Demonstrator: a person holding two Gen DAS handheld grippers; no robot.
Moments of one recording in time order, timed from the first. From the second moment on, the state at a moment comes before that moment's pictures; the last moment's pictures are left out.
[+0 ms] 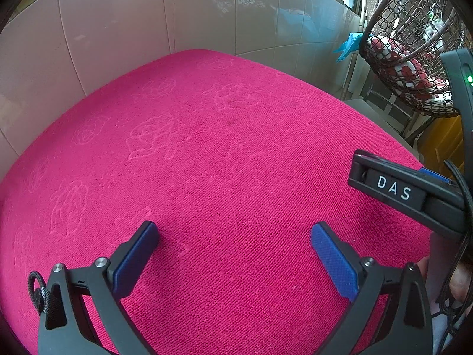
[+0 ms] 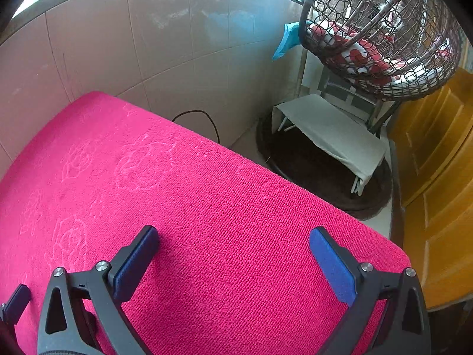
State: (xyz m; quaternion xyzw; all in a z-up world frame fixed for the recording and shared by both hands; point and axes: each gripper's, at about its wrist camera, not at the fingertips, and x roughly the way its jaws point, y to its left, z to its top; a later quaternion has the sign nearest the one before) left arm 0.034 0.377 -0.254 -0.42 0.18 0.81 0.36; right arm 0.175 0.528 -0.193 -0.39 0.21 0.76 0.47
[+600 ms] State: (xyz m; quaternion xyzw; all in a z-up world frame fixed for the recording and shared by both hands) left arm 0.031 0.372 -0.250 -0.42 0.18 0.81 0.38; right arm 0.169 0.527 -0.192 -0.39 0.22 0.76 0.48
